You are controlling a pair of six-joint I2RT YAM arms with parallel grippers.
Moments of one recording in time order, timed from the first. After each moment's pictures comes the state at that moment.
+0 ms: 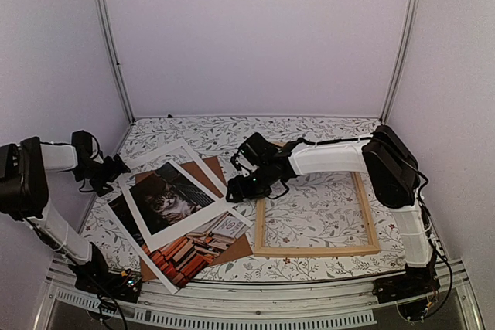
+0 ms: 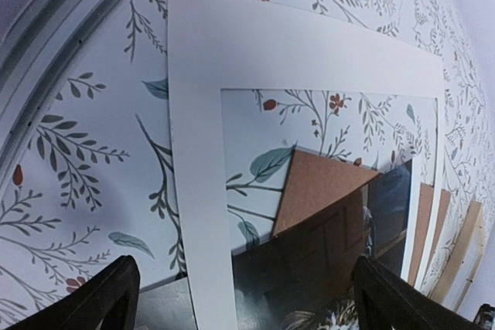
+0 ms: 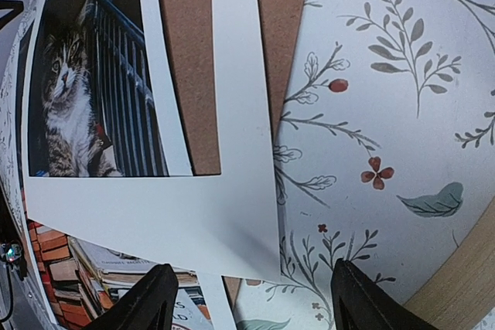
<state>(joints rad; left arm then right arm) 0.30 1.54 0.80 -0.33 0.30 -0.48 0.92 2.24 1.66 -0.41 -0.19 0.48</state>
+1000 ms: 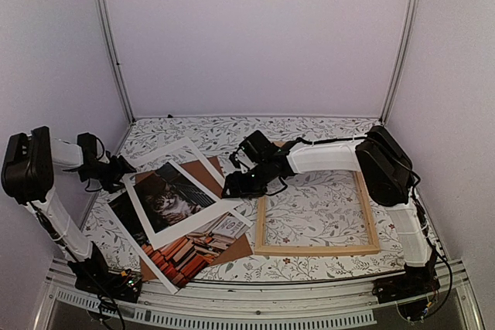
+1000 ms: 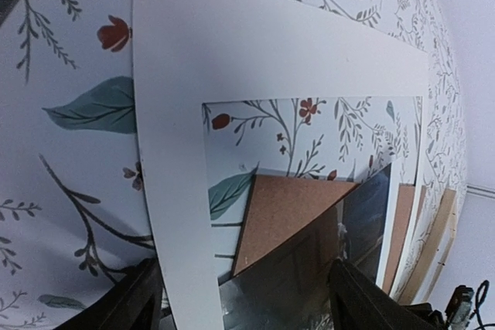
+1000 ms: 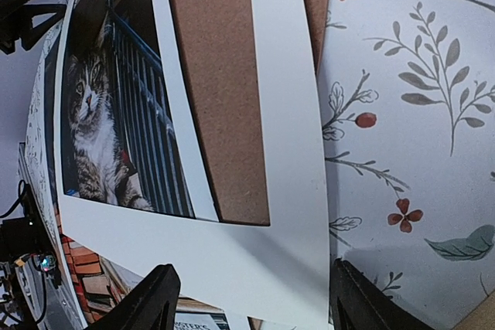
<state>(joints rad) 0.30 1.70 0.85 -0.23 0.46 -0.51 0.90 2.30 1.71 -0.35 -0.32 0.55</state>
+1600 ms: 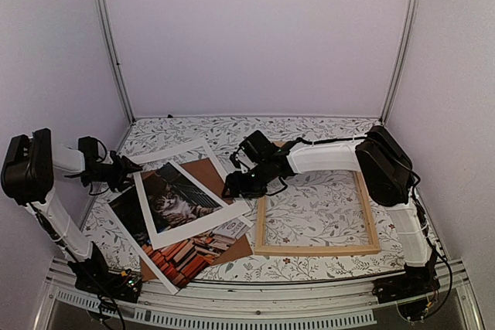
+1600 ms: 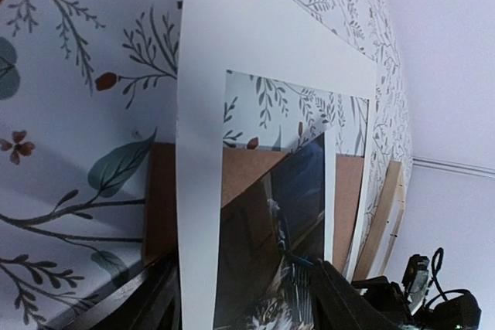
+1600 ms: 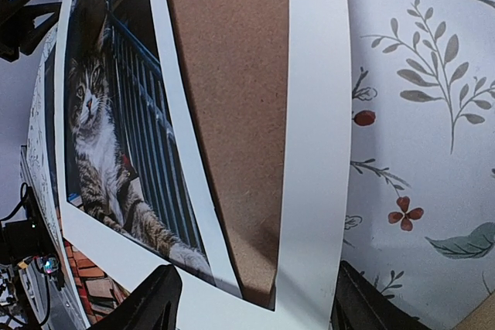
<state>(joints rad) 0.29 1.69 0.77 -0.08 0.66 -0.59 0.90 2.30 1.71 -0.35 -0.33 0.57</state>
